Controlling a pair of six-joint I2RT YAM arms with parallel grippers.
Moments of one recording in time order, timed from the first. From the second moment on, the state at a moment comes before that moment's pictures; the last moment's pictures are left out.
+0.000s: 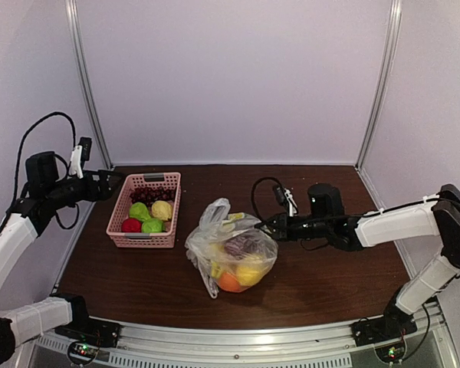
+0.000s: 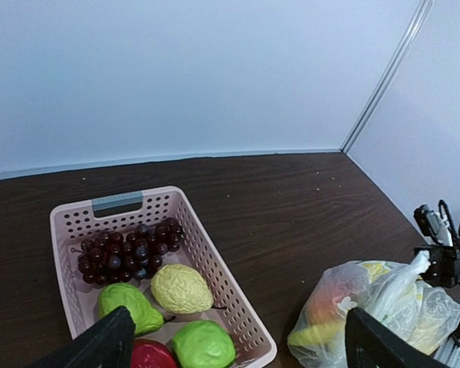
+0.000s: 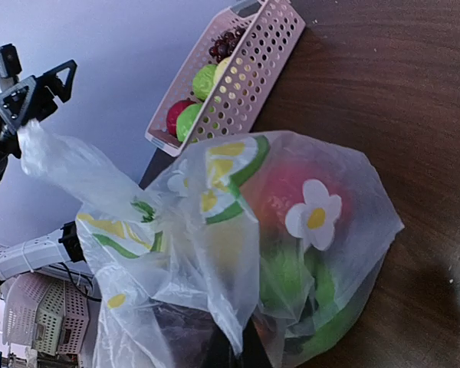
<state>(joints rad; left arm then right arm) 0.00 0.88 0.78 -0.22 0.59 -0.15 0.72 1.52 0.72 0.44 -0.49 0.71</state>
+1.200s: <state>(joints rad) -0.70 1.42 0.68 0.11 0.45 -0.33 0.67 1.24 0.67 0.18 -0.26 0.60</state>
